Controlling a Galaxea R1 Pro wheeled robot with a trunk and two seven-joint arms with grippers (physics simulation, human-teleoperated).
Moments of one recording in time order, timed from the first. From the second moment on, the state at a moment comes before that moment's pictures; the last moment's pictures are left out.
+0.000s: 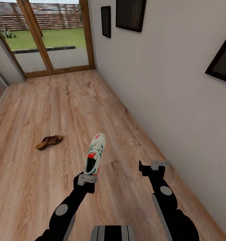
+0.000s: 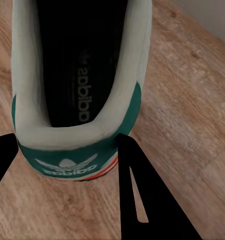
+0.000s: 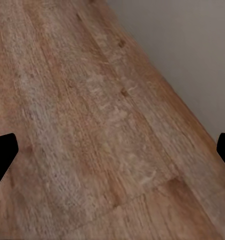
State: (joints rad) left arm -0.14 -0.09 -0.17 -1.51 -0.08 0.27 -0.07; right arm -0.28 0.08 0.13 -1.53 0.04 0.38 -0.22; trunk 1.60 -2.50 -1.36
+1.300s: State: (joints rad) left arm -0.14 -0.09 -0.17 -1.51 -0.08 0.27 -0.07; right arm -0.28 0.08 0.13 -1.53 0.04 0.38 -0.22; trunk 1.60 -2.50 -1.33
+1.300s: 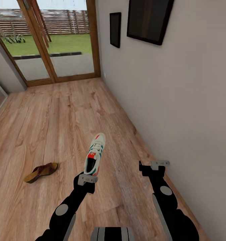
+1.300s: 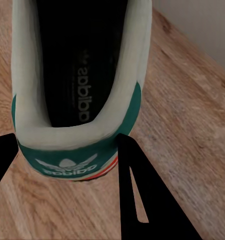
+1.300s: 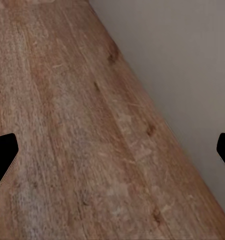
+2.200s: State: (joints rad) left arm -0.14 -0.09 -0.17 -1.51 -0.08 0.27 -0.07; right arm -0.28 0.08 0.13 -1.52 0.04 0.38 -0.22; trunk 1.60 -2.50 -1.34
